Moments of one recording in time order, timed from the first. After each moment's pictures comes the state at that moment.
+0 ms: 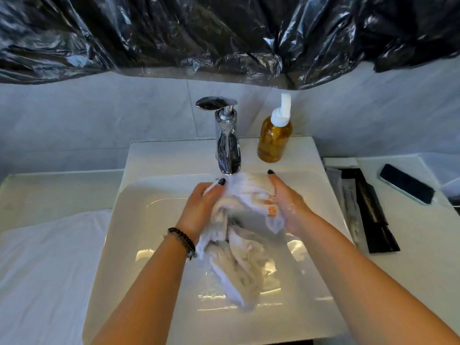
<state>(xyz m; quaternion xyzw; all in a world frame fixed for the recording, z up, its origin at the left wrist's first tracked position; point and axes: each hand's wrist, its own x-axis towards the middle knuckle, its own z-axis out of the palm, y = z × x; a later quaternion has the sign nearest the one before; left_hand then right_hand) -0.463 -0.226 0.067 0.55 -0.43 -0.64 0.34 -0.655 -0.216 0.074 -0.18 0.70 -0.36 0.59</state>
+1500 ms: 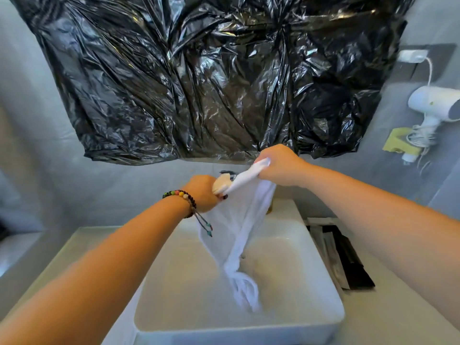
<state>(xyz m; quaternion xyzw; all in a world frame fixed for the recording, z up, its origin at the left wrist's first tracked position) -0.436 -0.174 0.281 0.56 -0.82 -0.10 0.09 -0.646 -0.154 0.327 -0.75 0.61 -0.23 0.12</state>
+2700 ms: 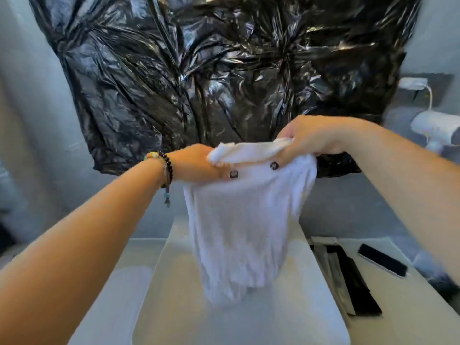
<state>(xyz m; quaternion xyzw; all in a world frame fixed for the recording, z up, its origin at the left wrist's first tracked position) -0.416 -0.155 0.396 0.51 -0.83 -0.18 0.15 -0.673 -0.132 0.446 -0.77 0.59 -0.12 0.23</state>
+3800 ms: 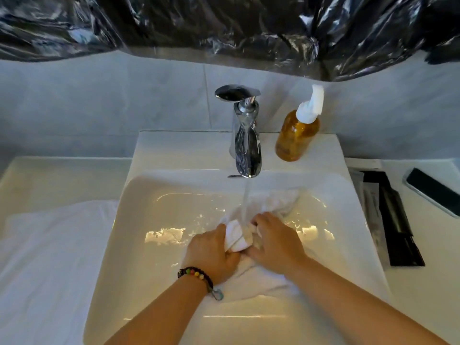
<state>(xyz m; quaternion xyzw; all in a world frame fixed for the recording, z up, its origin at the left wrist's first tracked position) -0.452 -0.173 0.002 0.61 -0.76 -0.23 0.02 -0.630 -0.173 -0.003 -0.72 0.64 -0.08 0.23</state>
